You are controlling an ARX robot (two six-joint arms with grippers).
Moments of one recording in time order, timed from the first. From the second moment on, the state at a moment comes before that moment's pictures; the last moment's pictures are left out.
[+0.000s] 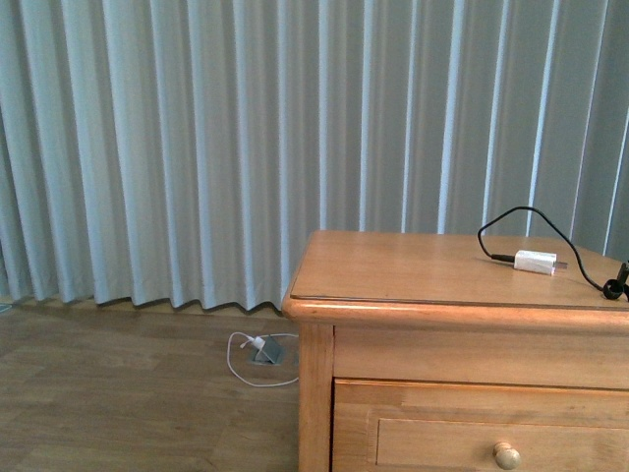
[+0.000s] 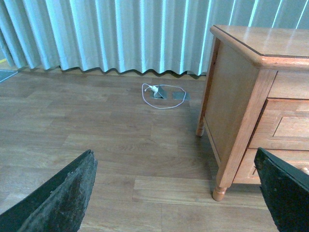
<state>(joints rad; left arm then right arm) 0.00 0.00 0.02 0.00 0.00 0.00 0.00 0.23 0.02 0.22 0.00 0.00</state>
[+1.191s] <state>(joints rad) 0.00 0.00 0.02 0.00 0.00 0.00 0.00 0.00 0.01 0.00 0.00 0.00</state>
